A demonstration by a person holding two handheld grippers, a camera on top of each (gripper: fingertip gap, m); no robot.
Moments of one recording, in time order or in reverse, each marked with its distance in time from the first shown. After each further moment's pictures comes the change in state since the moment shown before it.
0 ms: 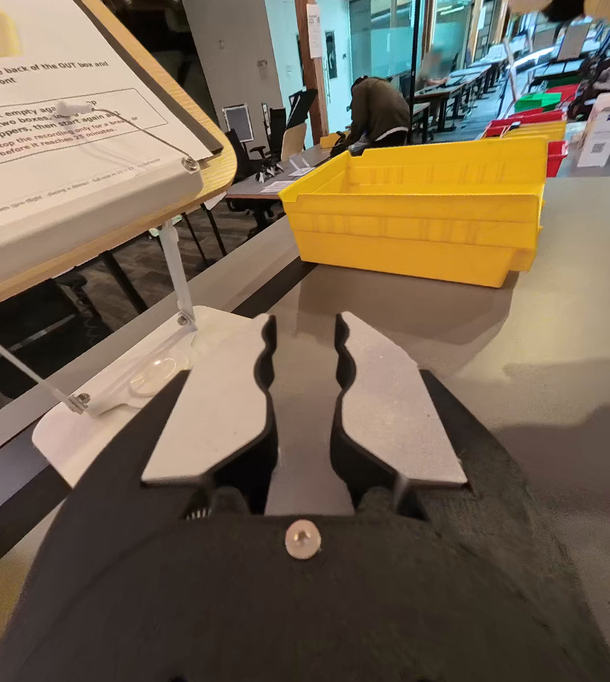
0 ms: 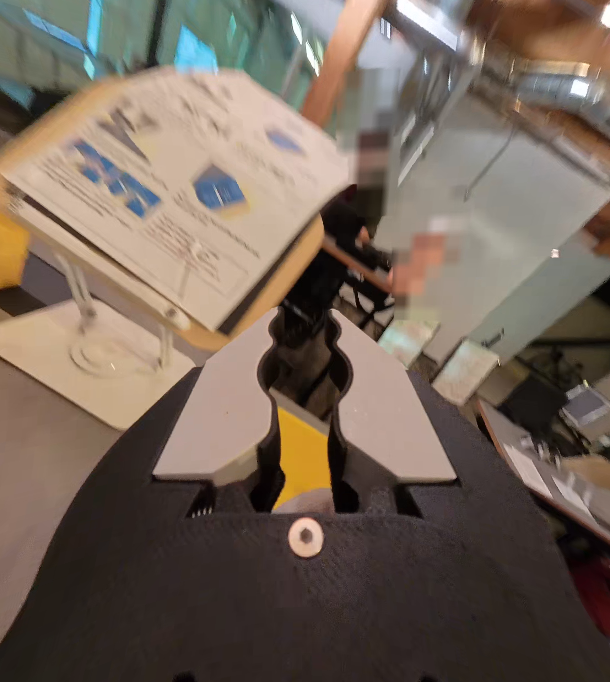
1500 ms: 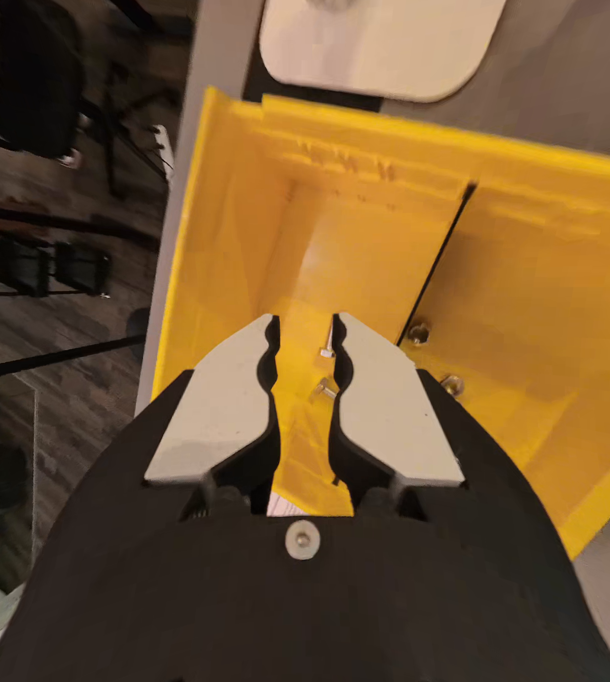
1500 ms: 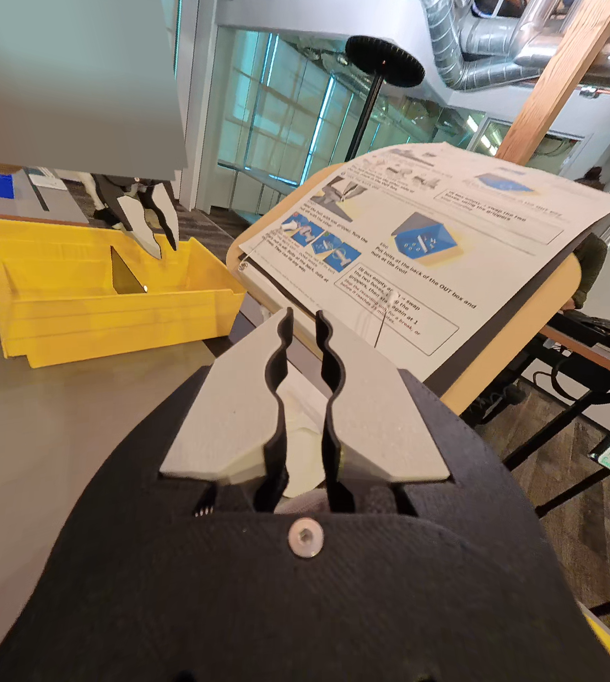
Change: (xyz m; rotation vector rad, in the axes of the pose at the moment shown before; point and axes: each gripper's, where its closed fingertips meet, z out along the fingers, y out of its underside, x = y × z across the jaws) left arm -0.264 0.086 -0.155 -0.963 0.075 0.307; right arm -0.138 -0.001 0.044 0.221 -0.472 0.190
